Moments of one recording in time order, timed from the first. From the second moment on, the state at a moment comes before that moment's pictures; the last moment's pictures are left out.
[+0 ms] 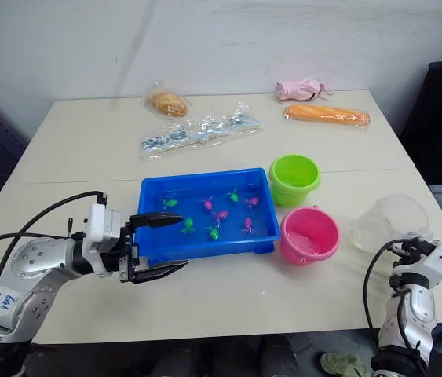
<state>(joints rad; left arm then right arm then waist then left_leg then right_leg) -0.10 0.67 0.08 -0.47 -0.58 0.35 -0.94 -0.13 -0.32 -0.60 0.39 0.42 -0.15 0.17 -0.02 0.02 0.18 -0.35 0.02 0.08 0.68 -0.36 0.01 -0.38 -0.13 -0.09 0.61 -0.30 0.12</state>
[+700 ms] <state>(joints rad) -0.16 0.61 -0.03 -0.38 -0.58 0.37 -1.00 0.14 -0.65 -0.51 -0.19 0.18 -0.09 0.36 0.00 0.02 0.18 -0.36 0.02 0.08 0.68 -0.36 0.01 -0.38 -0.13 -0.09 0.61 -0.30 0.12</state>
